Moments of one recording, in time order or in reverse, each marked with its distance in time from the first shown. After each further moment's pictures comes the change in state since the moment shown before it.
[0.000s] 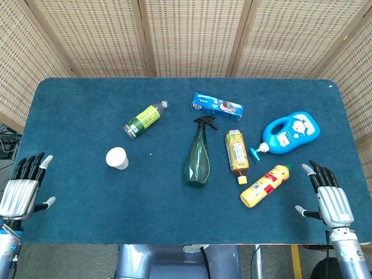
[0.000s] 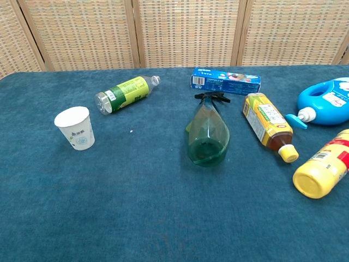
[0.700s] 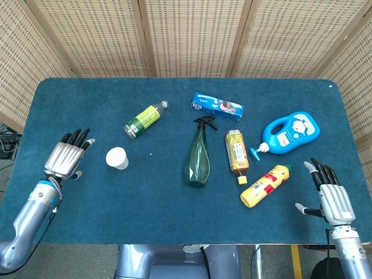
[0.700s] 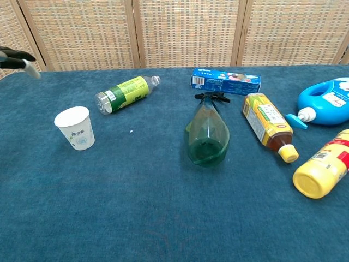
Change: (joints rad) left arm -0.427 0.039 -0.124 -0.091 -0.475 -0.431 0.485; right arm 0.006 0.002 0.011 0.021 -0.003 0.001 0.086
